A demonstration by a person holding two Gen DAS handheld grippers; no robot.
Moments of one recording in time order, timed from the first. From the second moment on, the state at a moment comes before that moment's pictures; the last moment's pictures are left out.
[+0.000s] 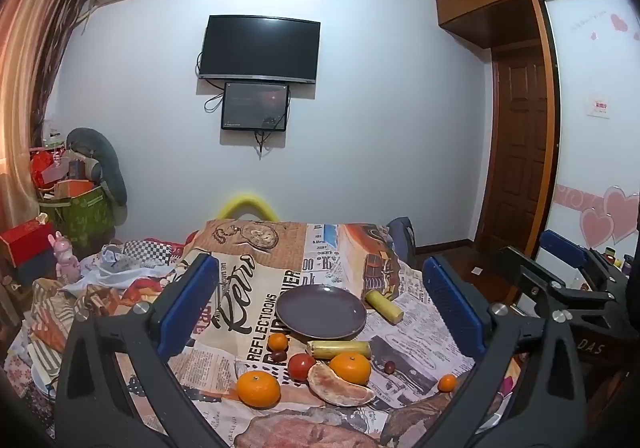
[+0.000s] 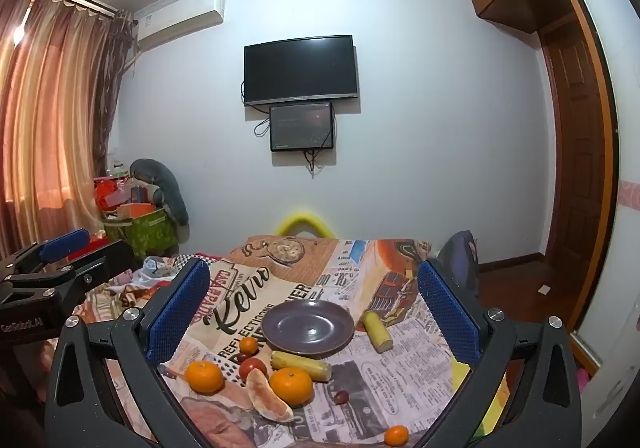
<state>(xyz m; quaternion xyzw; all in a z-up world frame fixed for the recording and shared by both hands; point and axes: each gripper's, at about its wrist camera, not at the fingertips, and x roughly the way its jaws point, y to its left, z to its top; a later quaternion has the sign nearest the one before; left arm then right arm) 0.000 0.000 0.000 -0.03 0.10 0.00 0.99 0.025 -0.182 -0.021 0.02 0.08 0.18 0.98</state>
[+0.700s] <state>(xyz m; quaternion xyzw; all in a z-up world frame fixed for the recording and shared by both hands) 0.006 -0.002 -0.008 -0.03 0.10 0.00 0.99 0.026 -0.182 -0.021 0.02 0.08 0.18 0.98</state>
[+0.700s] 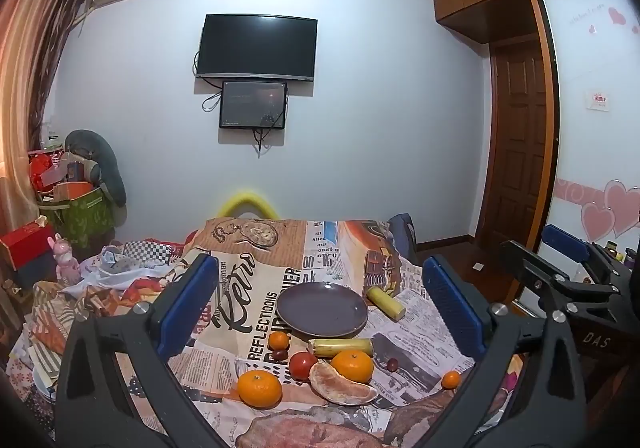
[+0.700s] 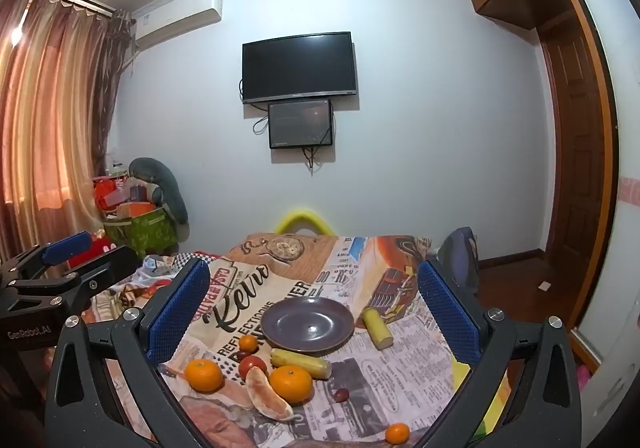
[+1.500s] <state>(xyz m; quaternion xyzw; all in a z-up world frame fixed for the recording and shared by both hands) 0.005 -0.003 -0.005 -0.03 0.11 0.00 0.99 0.027 -0.185 -0.024 0.03 0.08 0.18 0.98</state>
